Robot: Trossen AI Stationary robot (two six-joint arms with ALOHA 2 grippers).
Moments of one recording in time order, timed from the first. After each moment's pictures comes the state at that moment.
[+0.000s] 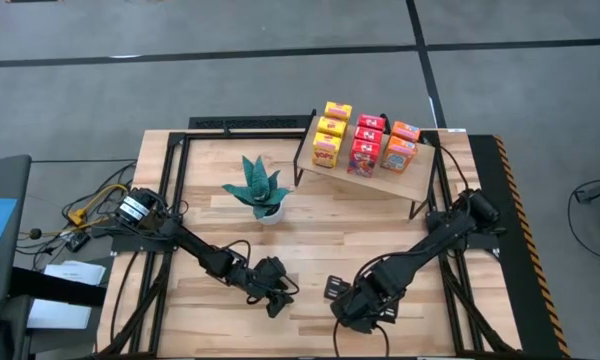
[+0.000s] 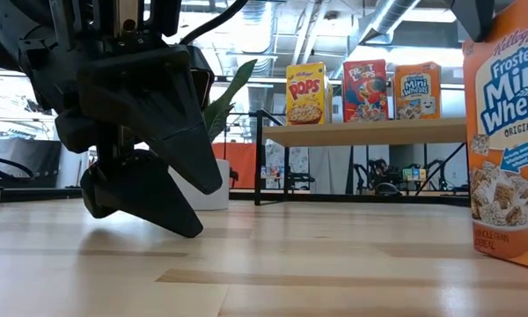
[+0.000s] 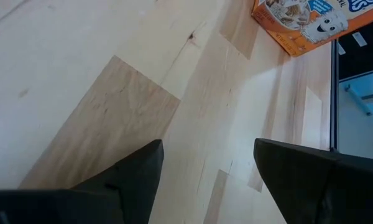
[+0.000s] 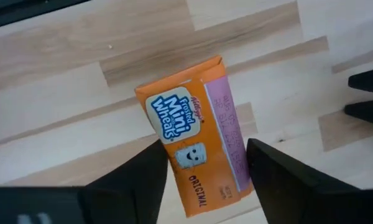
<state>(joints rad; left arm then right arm) -0.50 1.87 0.82 0.38 -0.22 -1.03 0.60 1.87 1.58 -1.02 -0.03 -0.67</state>
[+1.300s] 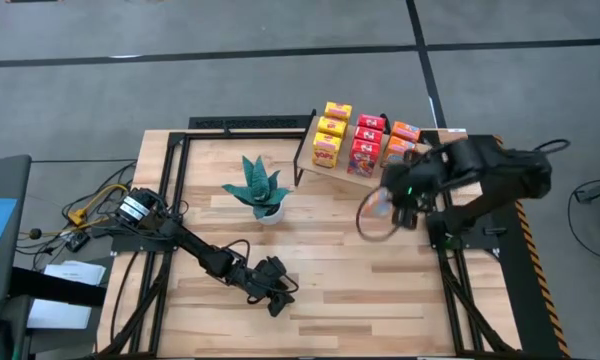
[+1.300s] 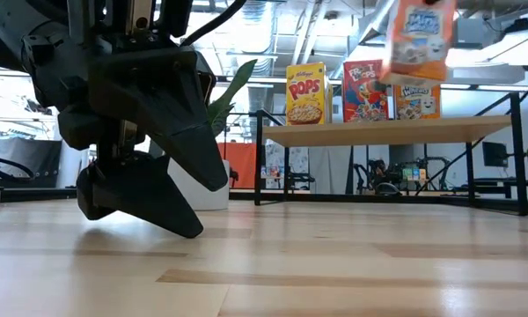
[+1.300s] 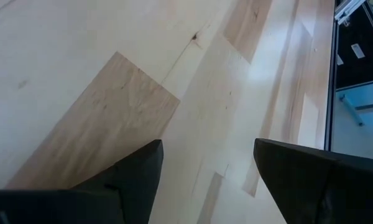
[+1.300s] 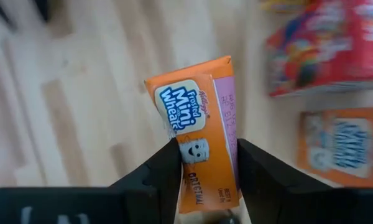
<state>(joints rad) -0.50 1.87 0.82 0.42 -0.22 -1.07 0.15 1.33 1.68 -1.58 0.22 0.37</state>
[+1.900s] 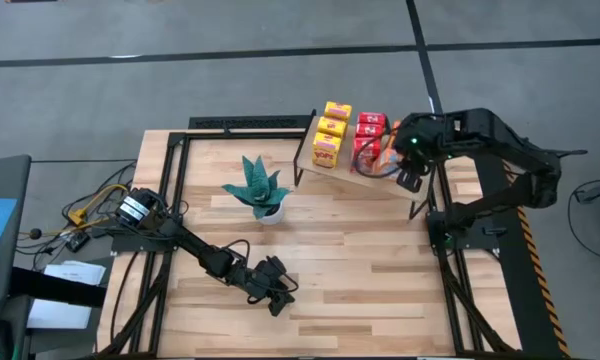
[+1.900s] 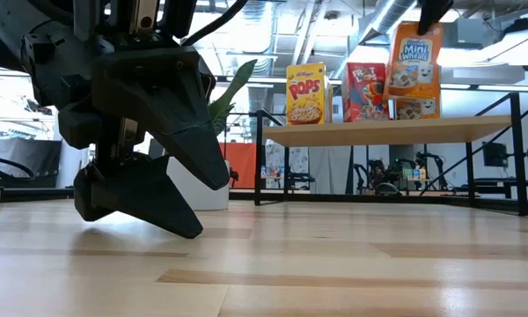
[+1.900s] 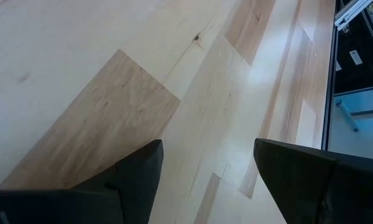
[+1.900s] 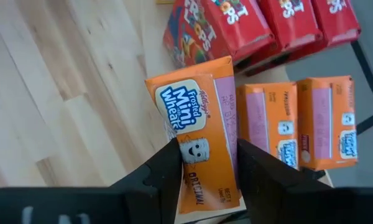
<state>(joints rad) -0.50 1.87 0.82 0.42 -0.23 -1.11 -0.25 1.25 1.66 -1.57 0.26 0.11</state>
